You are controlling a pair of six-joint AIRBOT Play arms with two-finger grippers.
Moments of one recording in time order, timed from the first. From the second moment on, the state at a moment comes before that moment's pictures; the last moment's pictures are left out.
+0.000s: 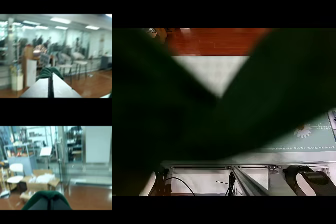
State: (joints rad) left arm 0.23 -0.58 1.80 0.61 -1.00 -1.37; right arm 0.00 -0.69 1.96 -1.14 1.16 1.59
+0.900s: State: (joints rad) left arm 0.23 -0.55 1.09 0.99 -1.42 -1.57; right arm 0.00 -0.97 1.51 -1.27 1.62 1.54
